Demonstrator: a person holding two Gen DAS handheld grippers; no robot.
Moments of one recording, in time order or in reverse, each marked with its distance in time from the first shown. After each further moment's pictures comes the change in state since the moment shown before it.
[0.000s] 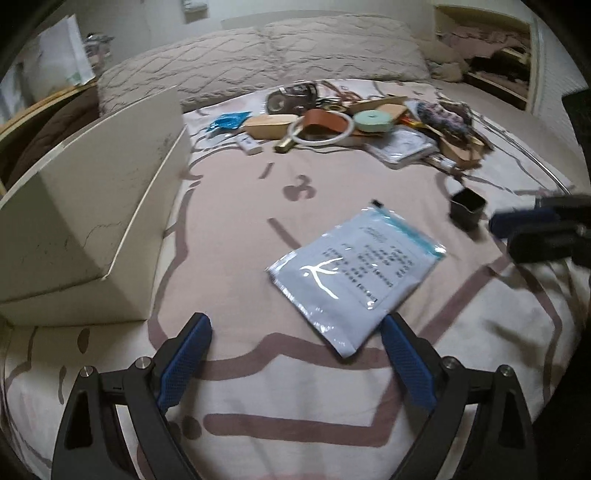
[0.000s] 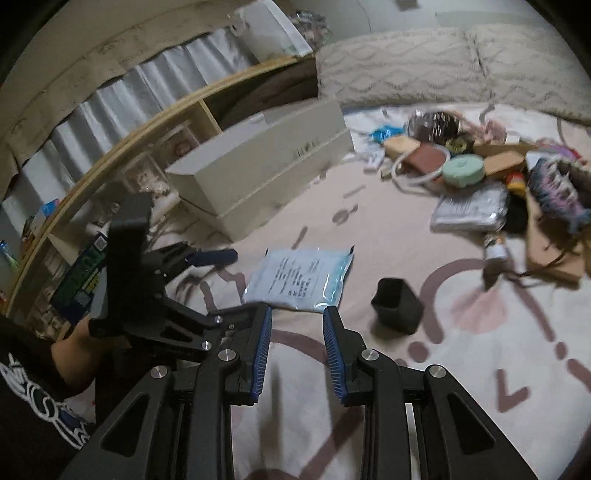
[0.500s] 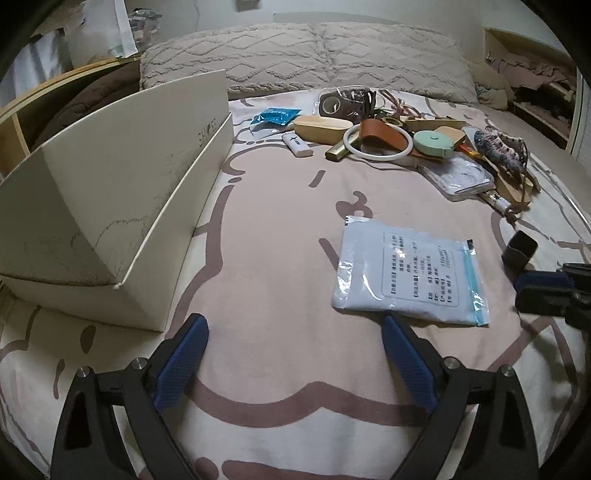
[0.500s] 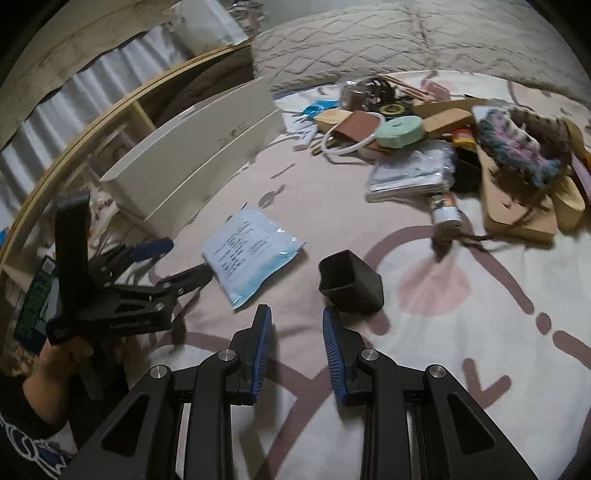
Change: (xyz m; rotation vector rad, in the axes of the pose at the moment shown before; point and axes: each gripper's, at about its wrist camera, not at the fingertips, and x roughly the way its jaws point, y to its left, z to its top) left arm 0.018 0.018 0.012 -0.144 -0.008 0.062; right arm 0.010 -0.032 -0.006 0.134 0.030 -0.182
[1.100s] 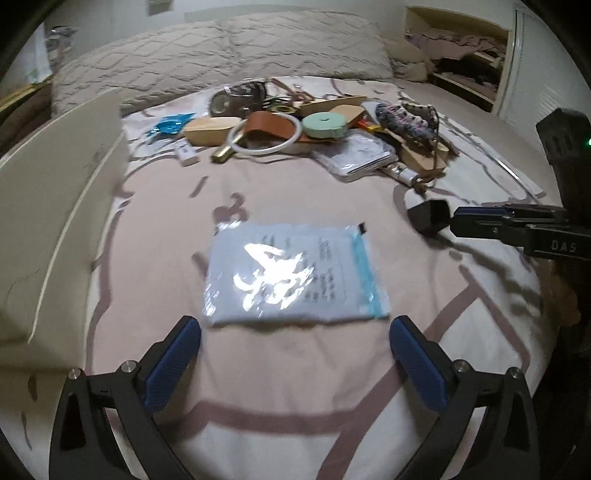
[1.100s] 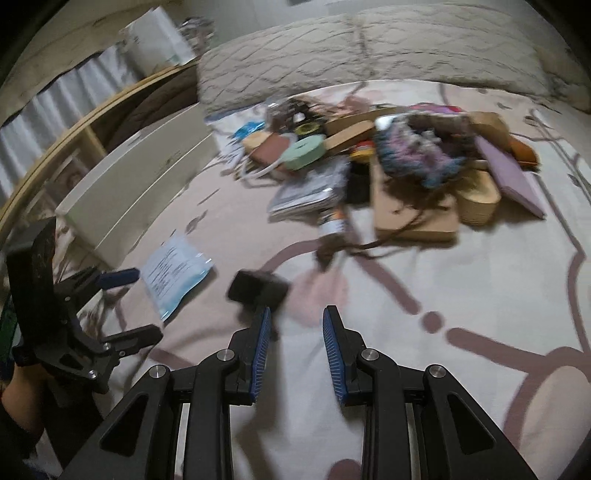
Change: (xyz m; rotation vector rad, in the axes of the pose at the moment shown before) left arm 0.005 -0.046 0.016 0.190 0.058 -0.295; right arm -0.031 -0.041 0.003 0.090 -0.060 -0.201
